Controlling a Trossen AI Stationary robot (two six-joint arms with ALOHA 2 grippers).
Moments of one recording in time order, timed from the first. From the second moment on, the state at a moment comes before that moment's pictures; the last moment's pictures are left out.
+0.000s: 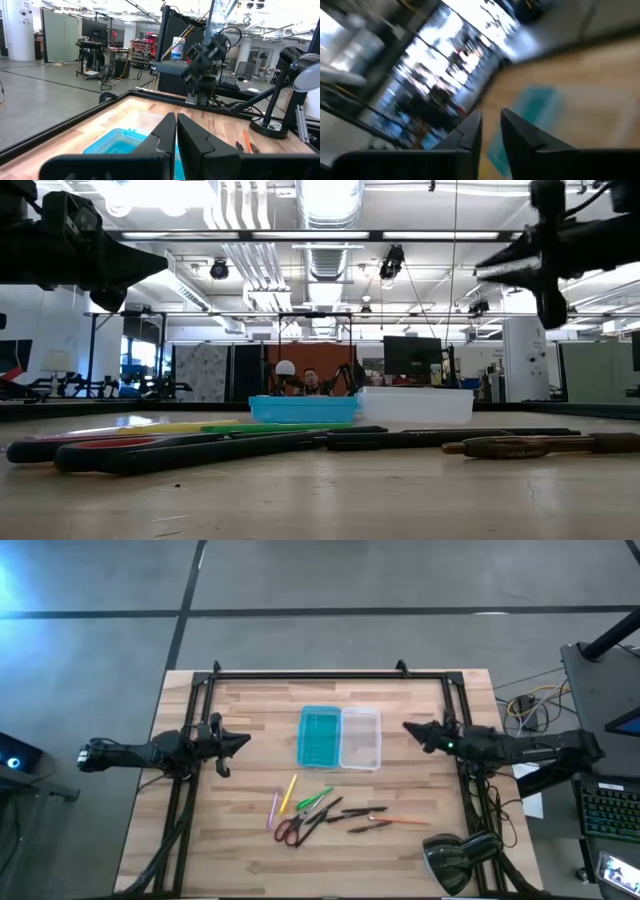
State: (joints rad) left arm -0.05 0.05 0.01 0.11 -0.32 -0.11; right arm 0.04 0.40 0.17 0.07 0.47 1.01
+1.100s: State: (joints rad) left arm -0.05 0.05 0.01 0.11 -0.32 -0.11; right arm 0.55 1.39 0.75 -0.72 -0.08 0.37
